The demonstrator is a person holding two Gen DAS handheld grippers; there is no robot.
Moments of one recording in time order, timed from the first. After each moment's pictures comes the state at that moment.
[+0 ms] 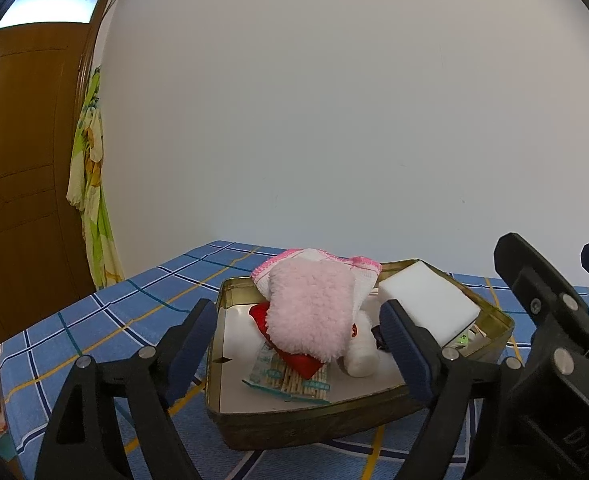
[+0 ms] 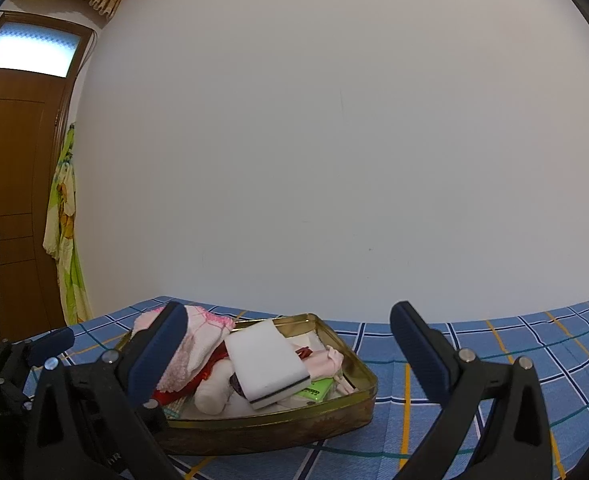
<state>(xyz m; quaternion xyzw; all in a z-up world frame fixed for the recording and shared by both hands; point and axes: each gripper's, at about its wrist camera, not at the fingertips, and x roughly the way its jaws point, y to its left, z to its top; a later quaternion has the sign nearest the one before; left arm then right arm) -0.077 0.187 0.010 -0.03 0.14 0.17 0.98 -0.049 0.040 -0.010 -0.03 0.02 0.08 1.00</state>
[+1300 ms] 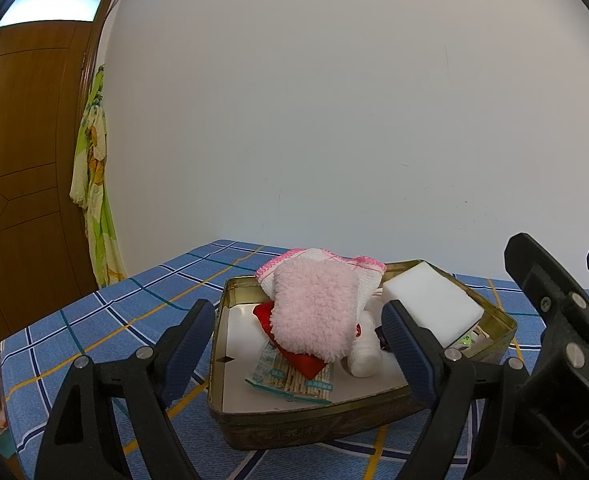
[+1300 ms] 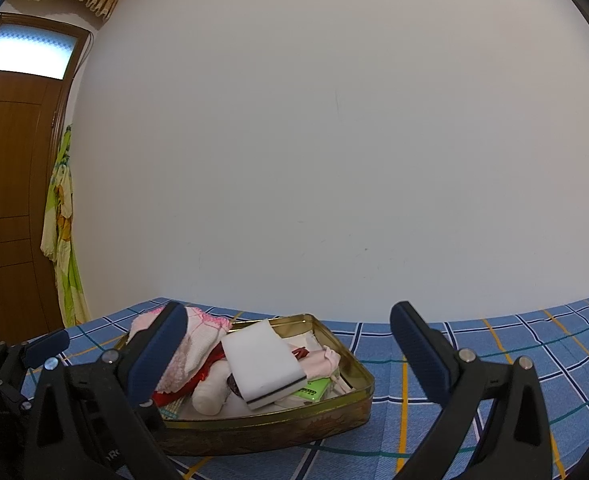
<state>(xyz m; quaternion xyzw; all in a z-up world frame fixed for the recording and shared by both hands) -0.079 0.189 0.011 -0.03 0.14 0.17 0.97 -0.046 0.038 -0.011 -0.03 0.02 0.07 1.00</state>
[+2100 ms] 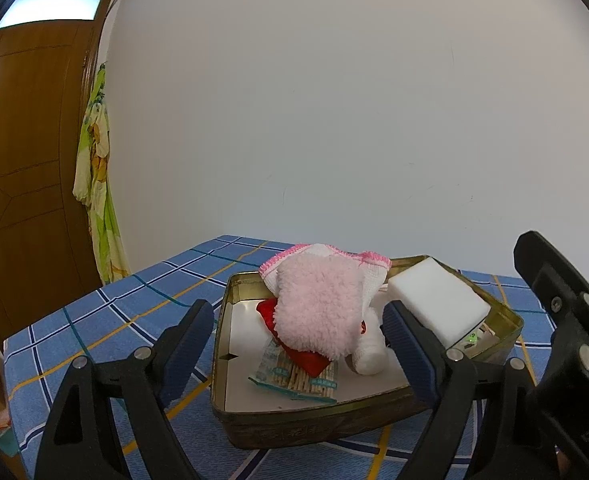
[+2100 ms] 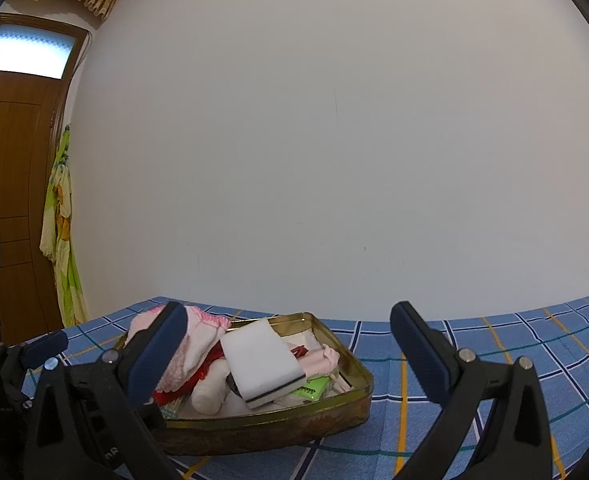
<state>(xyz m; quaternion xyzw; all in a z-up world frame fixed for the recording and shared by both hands) -0.074 0.185 0.010 -0.03 0.15 0.18 0.97 -0.048 0.042 -0.012 -0.03 0.02 0.06 1.00</state>
